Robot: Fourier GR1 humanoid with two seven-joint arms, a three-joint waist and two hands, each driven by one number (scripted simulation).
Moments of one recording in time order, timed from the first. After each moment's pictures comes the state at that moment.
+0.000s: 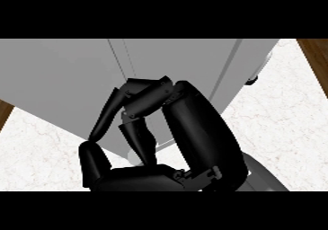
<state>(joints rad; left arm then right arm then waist) 0.60 0.48 0.03 -2.01 0.80 -0.29 -0.44 -0.75 -0.01 0.48 -1.92 -0.06 -0.35 0.62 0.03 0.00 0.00</state>
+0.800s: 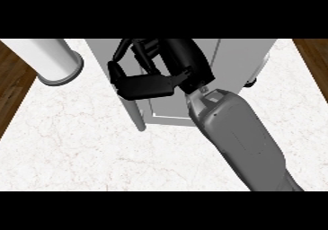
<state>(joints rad) 0.63 0.49 0.15 -1.96 0.86 -0.42 -0.41 -0.91 0.00 0.28 -1.41 -0.18 -0.14 0.32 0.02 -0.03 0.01</state>
